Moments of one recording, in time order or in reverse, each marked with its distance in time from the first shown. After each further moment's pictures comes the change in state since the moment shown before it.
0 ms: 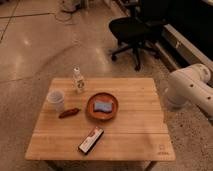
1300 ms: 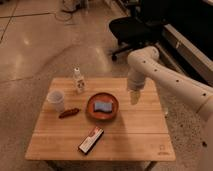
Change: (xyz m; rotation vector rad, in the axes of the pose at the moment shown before) arm -0.215 -0.093 0.024 -0.080 -0.126 -0.394
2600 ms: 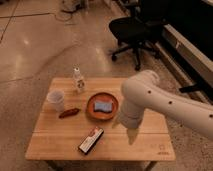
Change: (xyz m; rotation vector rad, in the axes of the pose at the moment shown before) arm 0.002 0.196 -0.047 -0.063 -0.096 -0.228
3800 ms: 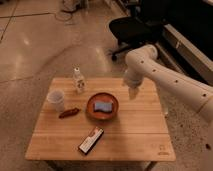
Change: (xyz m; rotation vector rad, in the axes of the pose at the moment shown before) arm 0.066 -0.217 0.027 0.166 0.159 0.105
